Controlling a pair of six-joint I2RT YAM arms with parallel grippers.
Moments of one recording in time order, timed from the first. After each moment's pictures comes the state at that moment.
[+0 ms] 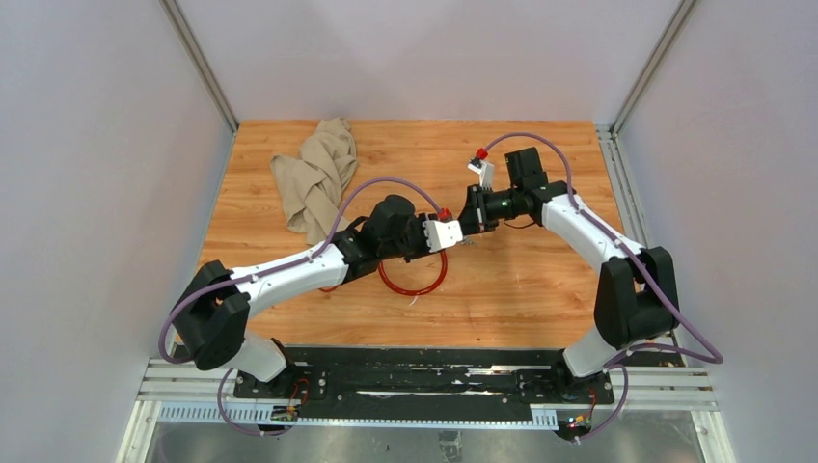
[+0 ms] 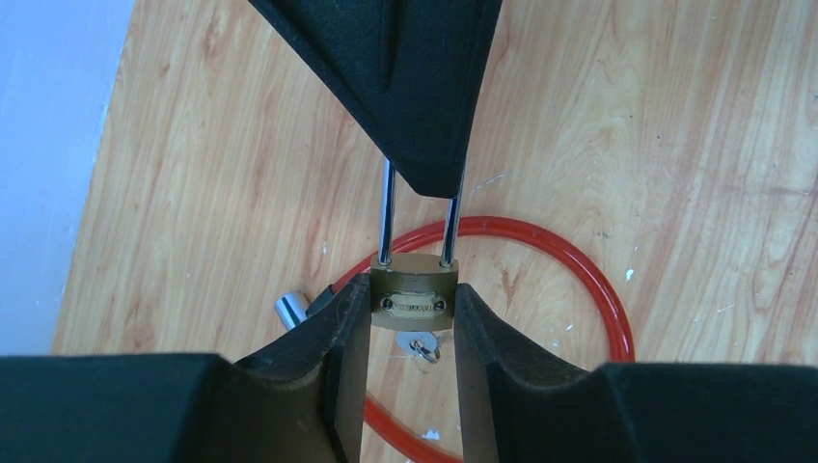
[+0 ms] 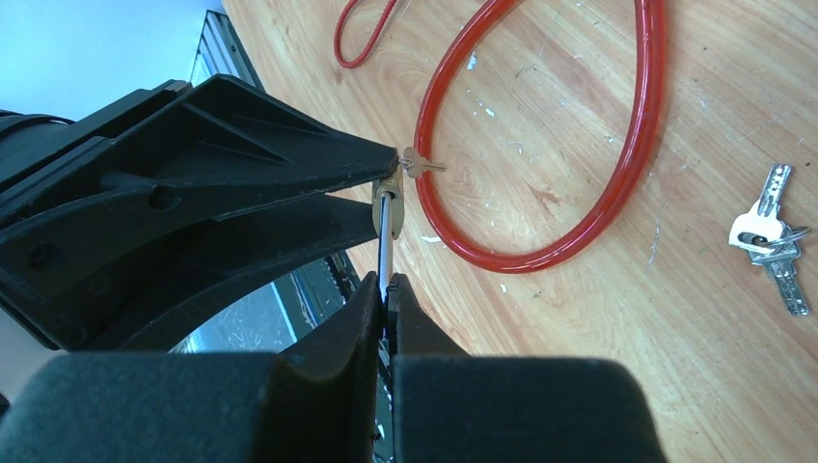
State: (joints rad) left arm -0.85 1.46 0.96 0.00 0.13 0.59; right arm 0.32 1.58 1.16 -0.48 -0.93 0.15
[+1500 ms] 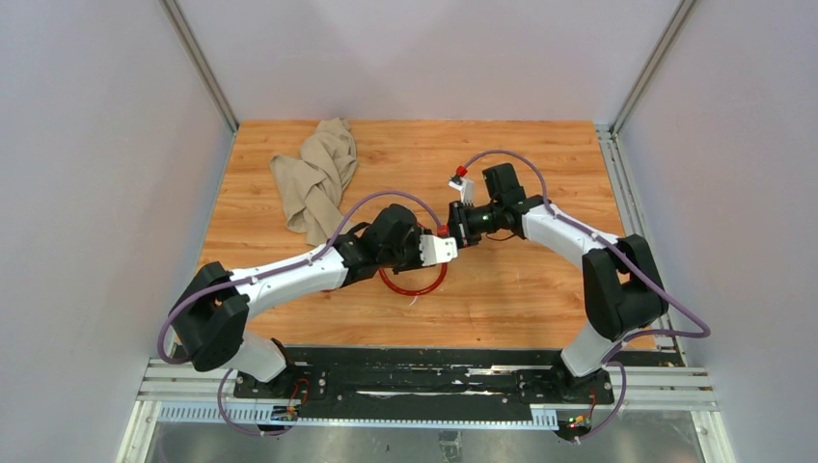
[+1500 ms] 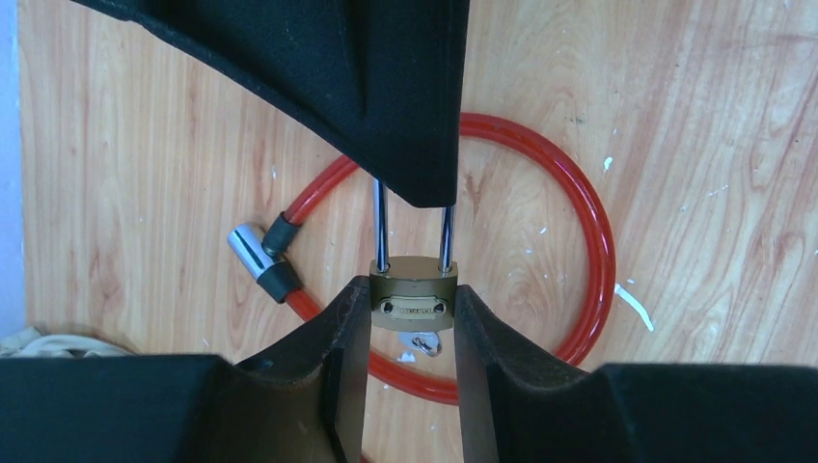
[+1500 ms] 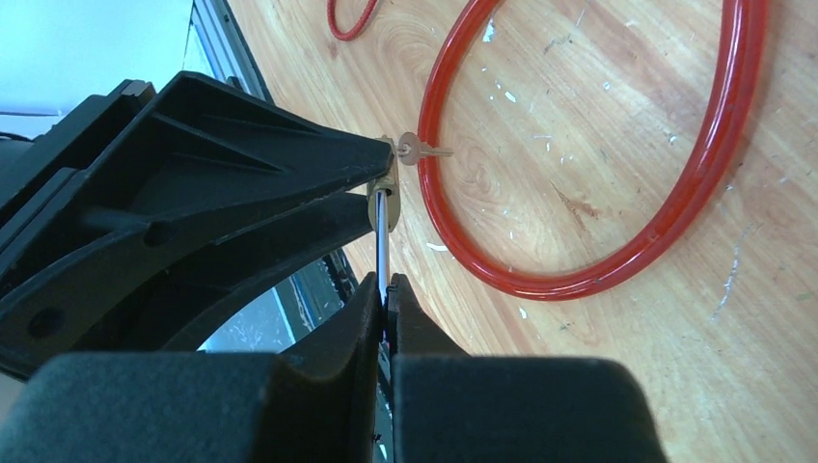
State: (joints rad) left arm -0.87 1.45 0.93 -0.16 0.09 0.66; right arm 0.42 1.64 1.07 -0.31 -0.91 0.22
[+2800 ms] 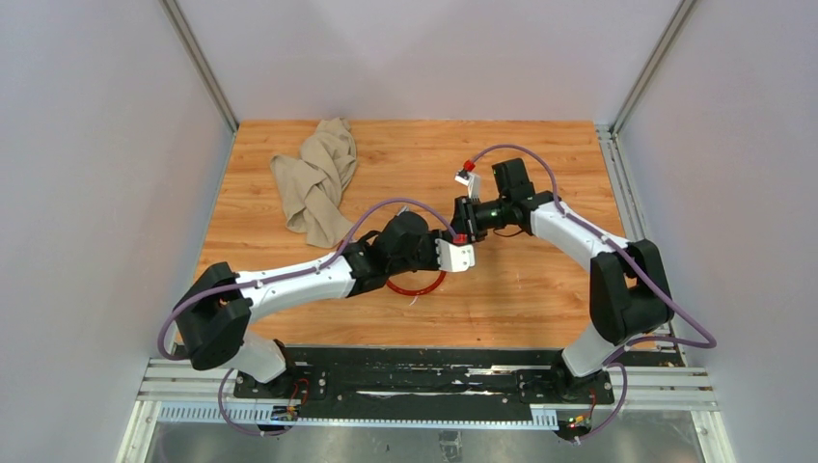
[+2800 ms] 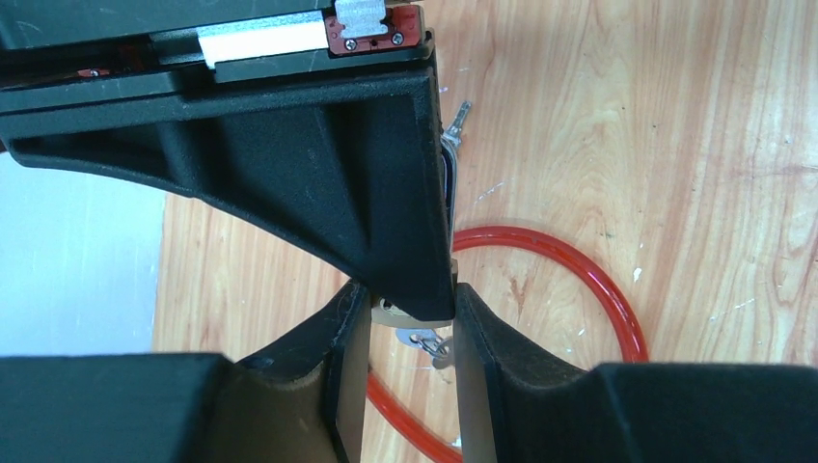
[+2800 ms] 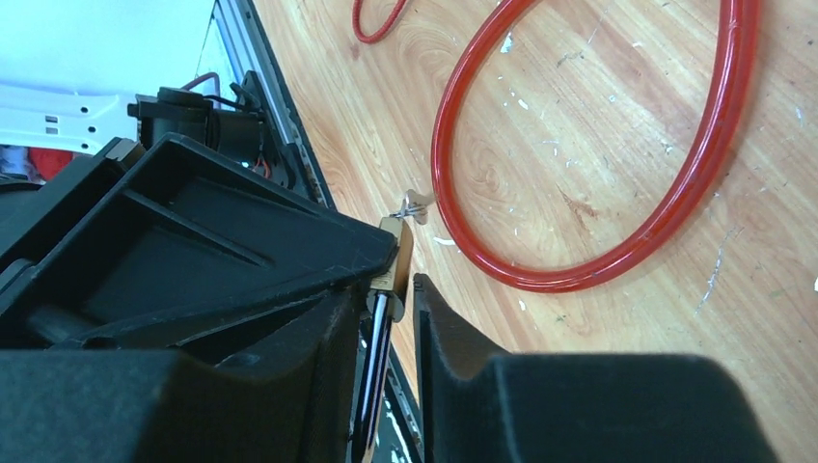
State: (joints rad) left arm -0.97 1.47 0.93 0.03 0.00 0.74; right arm 0.37 1.61 1.08 -0.35 -0.97 0.17
